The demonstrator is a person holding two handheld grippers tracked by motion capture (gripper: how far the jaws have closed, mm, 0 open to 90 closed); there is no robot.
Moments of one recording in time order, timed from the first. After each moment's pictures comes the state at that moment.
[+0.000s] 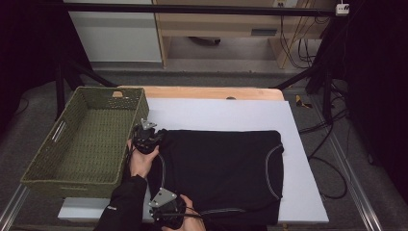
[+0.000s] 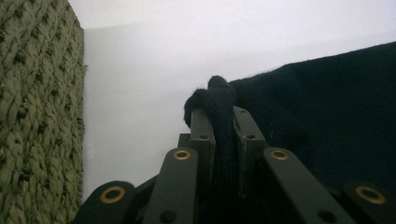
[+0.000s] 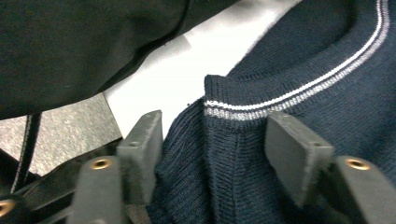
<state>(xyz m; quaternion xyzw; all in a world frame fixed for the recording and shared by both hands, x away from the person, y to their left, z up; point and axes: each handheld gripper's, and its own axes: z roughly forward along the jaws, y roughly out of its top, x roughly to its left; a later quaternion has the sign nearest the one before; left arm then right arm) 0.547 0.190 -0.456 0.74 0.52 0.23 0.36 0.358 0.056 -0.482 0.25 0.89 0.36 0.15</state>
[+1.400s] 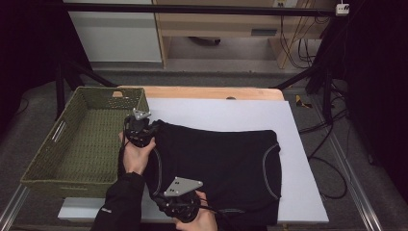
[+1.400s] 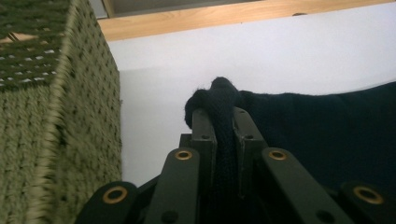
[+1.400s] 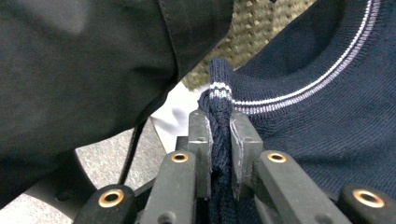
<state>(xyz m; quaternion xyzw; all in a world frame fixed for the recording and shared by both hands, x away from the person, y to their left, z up) 0.523 0.188 -0.379 0.72 0.53 0.25 0.36 0.358 0.016 -0.425 0.25 0.83 0.49 0.05</state>
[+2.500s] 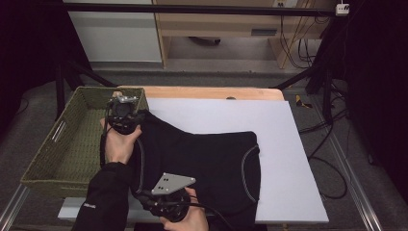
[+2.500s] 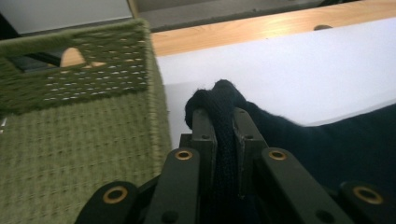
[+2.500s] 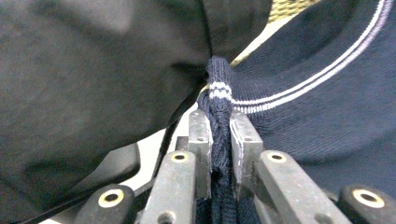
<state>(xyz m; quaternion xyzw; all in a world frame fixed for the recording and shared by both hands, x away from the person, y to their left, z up) 0.520 0.220 -0.320 0.72 0.55 0.27 0.33 0.351 0.039 -0.387 0.22 0.81 0.54 0.04</state>
